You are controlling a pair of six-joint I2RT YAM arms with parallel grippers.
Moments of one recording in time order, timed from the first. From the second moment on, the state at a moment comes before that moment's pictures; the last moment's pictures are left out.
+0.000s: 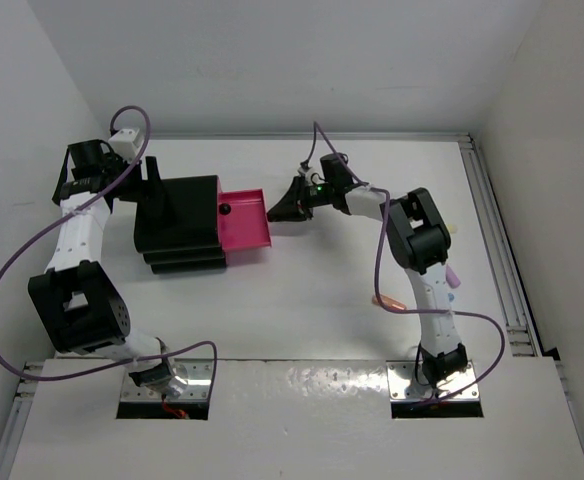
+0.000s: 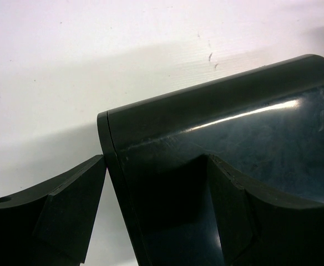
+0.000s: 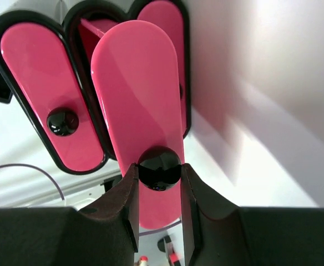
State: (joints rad) left arm 0.31 1.51 1.27 -0.48 0.42 0.24; right arm 0.41 2.33 1.54 0.12 -0.96 0.99
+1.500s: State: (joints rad) left arm 0.27 1.45 1.23 -0.45 0.35 0.29; right arm -0.15 1.71 1.17 -0.99 -0.10 -0.32
